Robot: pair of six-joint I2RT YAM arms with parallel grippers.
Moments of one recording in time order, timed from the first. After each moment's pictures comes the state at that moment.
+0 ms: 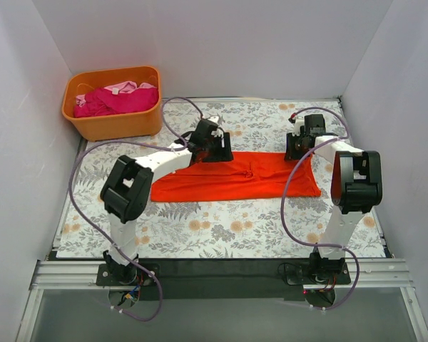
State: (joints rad) left arm -0.61 1.94 1.37 -0.17 0.06 -0.54; right arm 0.04 1.90 1.24 -0.33 -0.27 -0.07
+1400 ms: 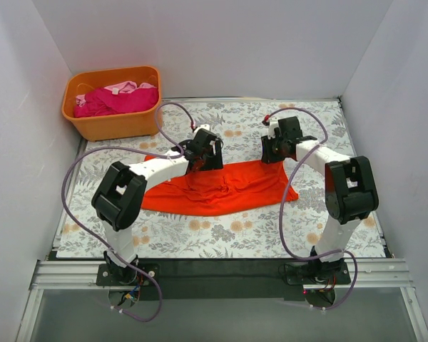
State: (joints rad) left arm -0.65 1.84 1.26 -0.26 -0.21 -0.59; right arm 0.26 1.78 1.17 -0.27 -0.26 -0.03
